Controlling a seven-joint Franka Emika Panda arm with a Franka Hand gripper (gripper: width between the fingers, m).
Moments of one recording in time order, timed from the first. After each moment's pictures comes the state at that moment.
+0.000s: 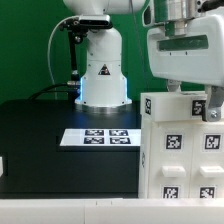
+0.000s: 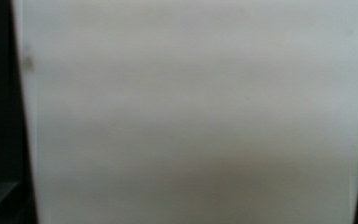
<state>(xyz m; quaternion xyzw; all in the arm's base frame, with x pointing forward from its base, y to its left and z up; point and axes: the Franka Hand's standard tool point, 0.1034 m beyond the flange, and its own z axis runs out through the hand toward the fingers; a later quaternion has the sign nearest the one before) 0.633 0.081 0.140 -0.78 0.62 0.00 0.06</state>
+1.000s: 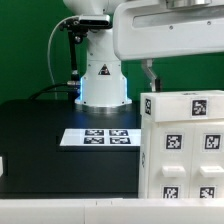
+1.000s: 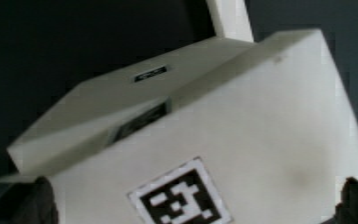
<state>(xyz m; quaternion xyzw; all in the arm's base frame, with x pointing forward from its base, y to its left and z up) 0.626 0.087 0.174 -1.00 0.01 -0.02 0.06</state>
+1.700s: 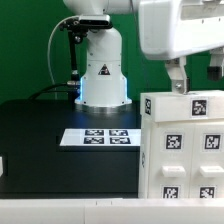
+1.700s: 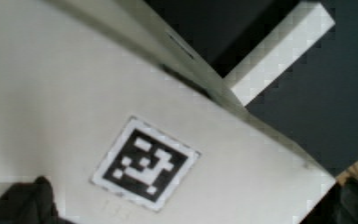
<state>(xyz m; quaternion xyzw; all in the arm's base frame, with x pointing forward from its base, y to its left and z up) 0.625 0.090 0.176 -0.91 -0.40 -0.03 0.04</state>
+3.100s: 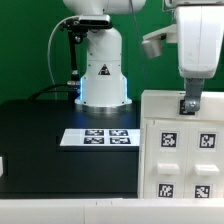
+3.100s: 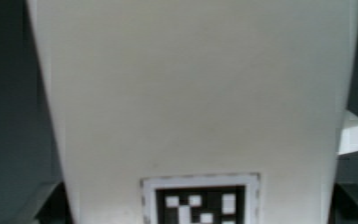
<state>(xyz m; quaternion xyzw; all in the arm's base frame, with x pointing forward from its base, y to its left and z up) 0.628 0.081 0.149 -0.81 -0.59 -0.03 -0.01</state>
